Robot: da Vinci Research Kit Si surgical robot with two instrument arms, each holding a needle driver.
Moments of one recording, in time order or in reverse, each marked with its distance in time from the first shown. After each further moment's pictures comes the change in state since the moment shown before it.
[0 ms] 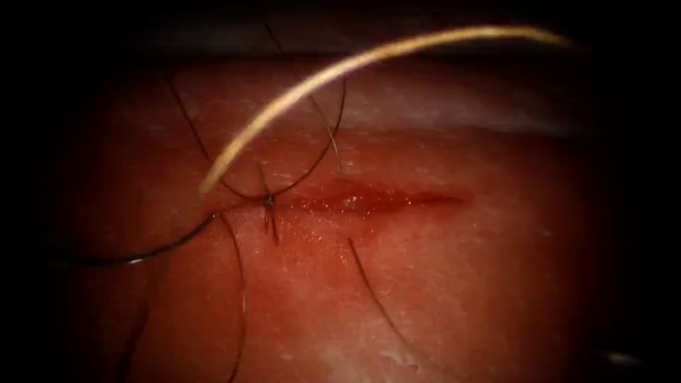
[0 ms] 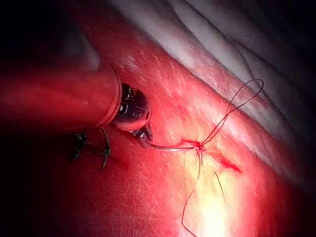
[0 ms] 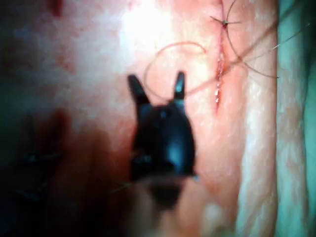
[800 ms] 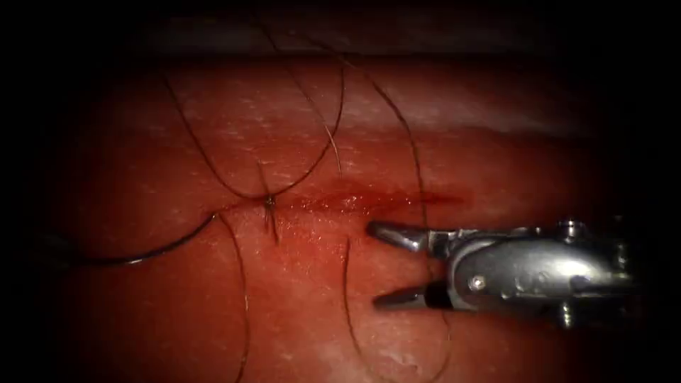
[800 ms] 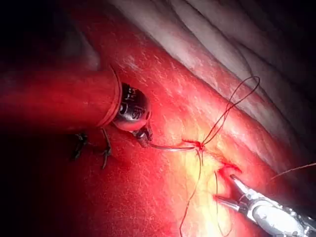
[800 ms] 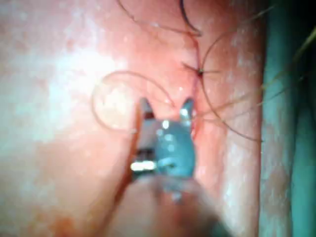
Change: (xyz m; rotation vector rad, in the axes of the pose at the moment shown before) right arm -0.004 0.005 0.022 -0.217 -0.060 -0.090; left arm 0.000 0.000 0.000 0.001 0.000 0.001
